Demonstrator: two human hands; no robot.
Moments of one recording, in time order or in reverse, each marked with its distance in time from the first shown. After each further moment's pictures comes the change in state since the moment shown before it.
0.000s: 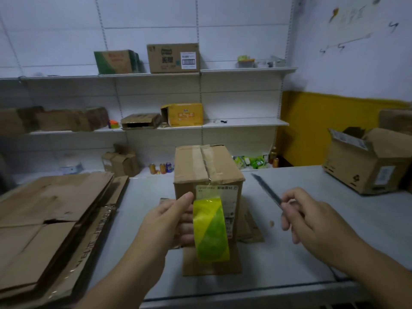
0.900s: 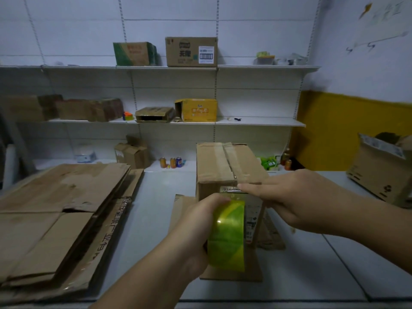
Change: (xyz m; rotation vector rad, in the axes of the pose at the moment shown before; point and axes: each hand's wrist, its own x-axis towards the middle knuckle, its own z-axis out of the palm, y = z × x) left_hand 0.013 0.010 0.014 -0.081 -0.092 -0.148; right_hand 0.073 -0.054 -0.004 -0.527 -0.148 -0.736
